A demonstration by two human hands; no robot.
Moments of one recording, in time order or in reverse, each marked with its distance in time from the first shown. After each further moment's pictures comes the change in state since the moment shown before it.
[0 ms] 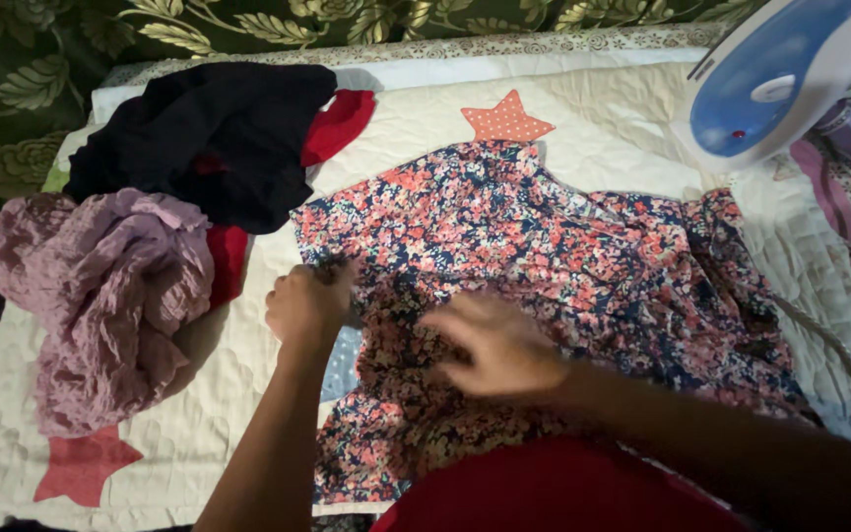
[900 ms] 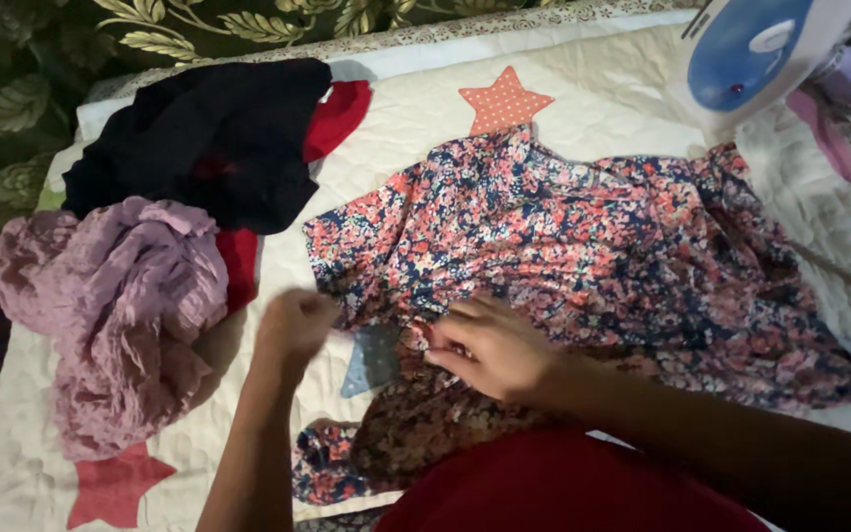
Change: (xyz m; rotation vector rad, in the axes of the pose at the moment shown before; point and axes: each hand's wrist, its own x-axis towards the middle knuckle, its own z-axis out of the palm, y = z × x) left_hand 0.011 -0.085 -0.006 -0.538 -0.257 0.380; right_hand 0.009 -0.044 0.028 0.044 -0.025 0.115
